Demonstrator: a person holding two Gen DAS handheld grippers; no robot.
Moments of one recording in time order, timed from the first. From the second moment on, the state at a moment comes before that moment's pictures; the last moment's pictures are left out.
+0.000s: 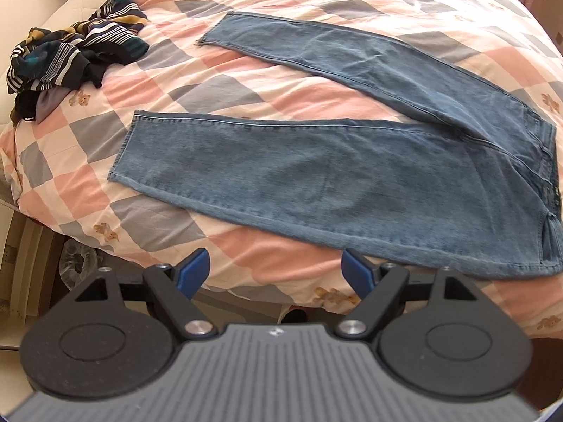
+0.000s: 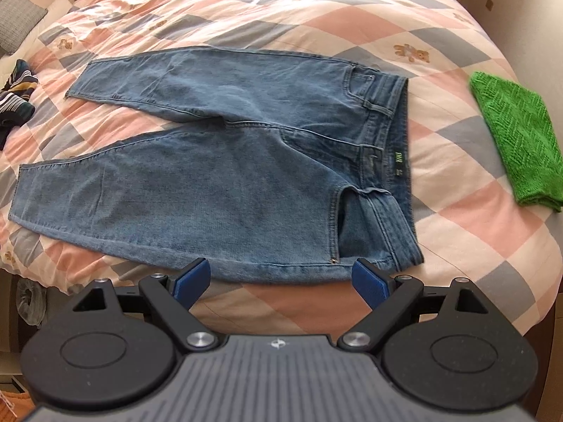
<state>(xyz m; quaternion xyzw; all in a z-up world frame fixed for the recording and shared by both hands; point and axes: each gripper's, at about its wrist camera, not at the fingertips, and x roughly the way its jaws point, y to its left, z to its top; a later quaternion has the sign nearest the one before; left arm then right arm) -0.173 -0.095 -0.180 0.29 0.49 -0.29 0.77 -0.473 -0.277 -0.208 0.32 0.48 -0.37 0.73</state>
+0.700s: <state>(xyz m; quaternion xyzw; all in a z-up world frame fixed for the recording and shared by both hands) 0.047 -0.150 -0.232 0.35 0.51 -0.36 0.70 -0.340 -0.293 -0.238 0.41 0.48 -0.47 0.62</state>
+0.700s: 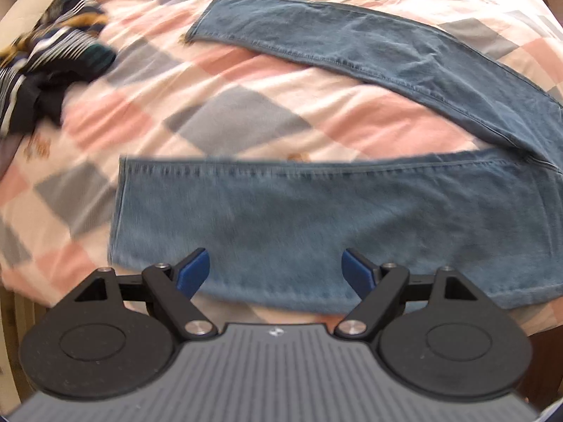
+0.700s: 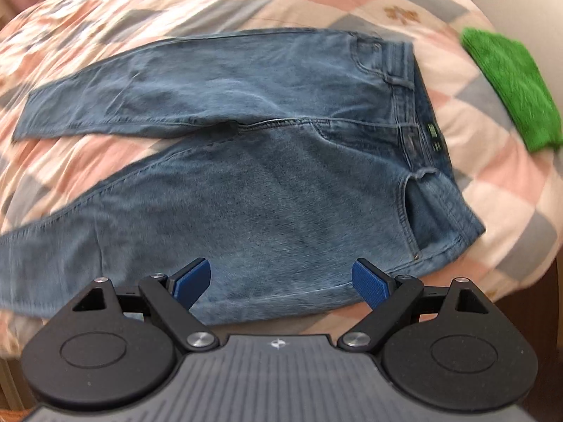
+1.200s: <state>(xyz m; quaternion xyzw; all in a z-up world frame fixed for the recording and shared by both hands) 0.087 -0.300 -0.278 0.37 0.44 -0.52 0.63 -0.375 -0.319 -0.265 0.47 0.32 -0.50 0.66</state>
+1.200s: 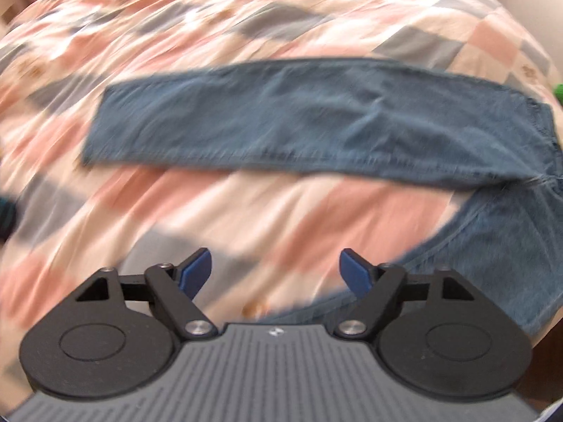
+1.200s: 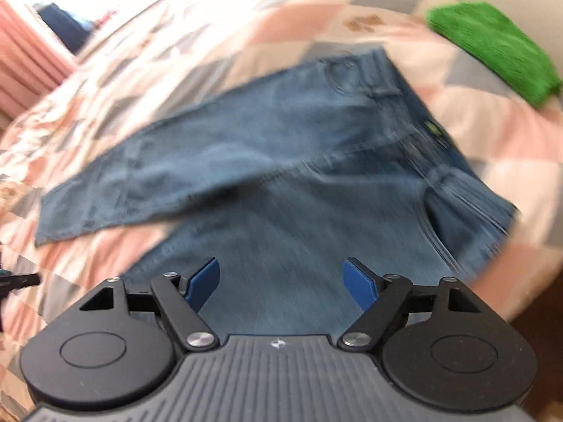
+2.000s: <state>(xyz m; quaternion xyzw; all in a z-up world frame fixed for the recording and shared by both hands) 0.146 -0.559 -0.375 0.47 0.30 -0.71 0.43 -0.251 -0.636 -0.386 0.24 0.48 -0.22 0.81</state>
